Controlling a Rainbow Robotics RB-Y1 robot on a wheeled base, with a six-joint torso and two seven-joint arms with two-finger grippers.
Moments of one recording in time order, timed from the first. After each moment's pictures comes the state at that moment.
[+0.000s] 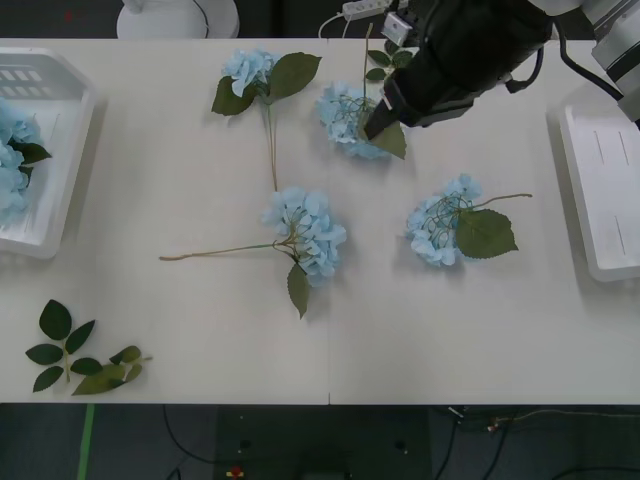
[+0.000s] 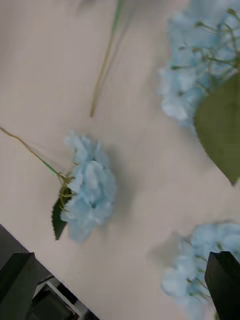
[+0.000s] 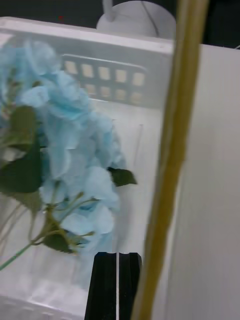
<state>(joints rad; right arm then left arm) -1.16 -0.61 0.48 -1.20 -1.19 1.53 1.49 -0.30 1.09 0.05 -1.42 0.89 0.86 -1.33</state>
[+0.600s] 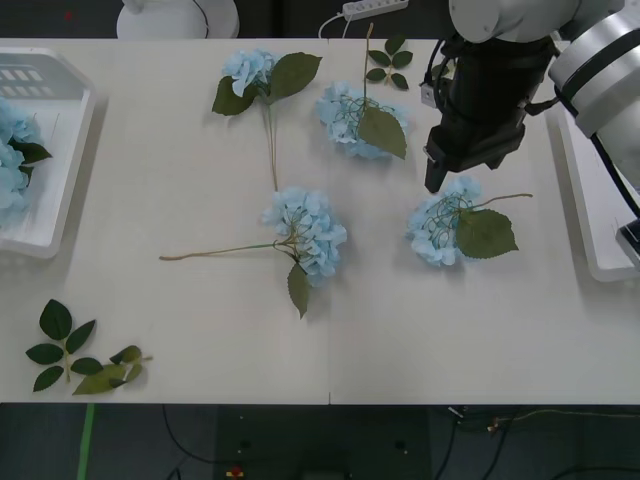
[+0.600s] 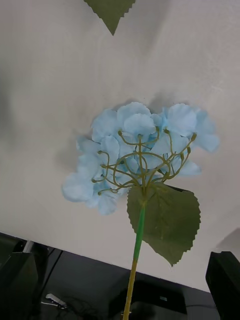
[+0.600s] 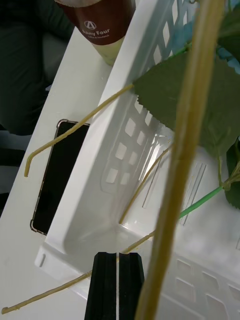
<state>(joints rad) -1.17 -0.51 0.48 -1.04 -0.81 1.86 1.49 -0.30 1.10 0.01 -1.12 0.76 0.83 -1.39</state>
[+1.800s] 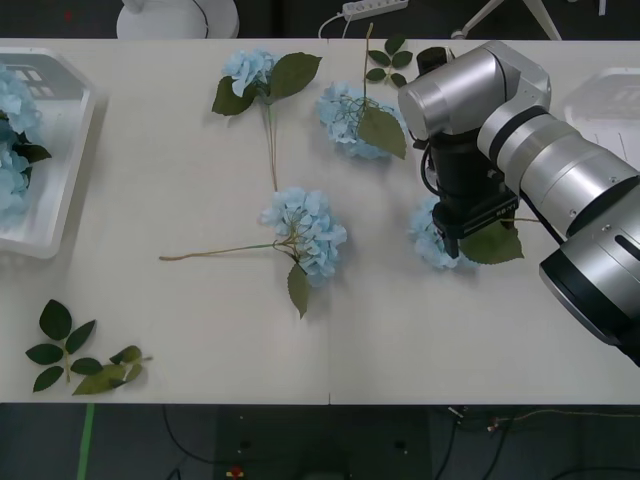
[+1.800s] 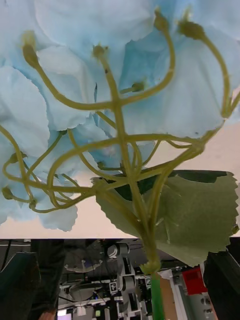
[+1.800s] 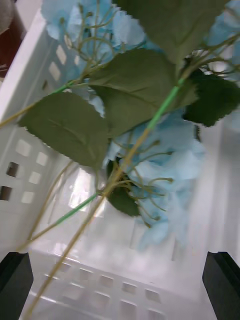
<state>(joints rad) -1.17 -0.32 0.60 -0.62 -0.57 1.80 1.58 -0.05 1.15 0.06 -1.44 1.07 0.65 -1.39</state>
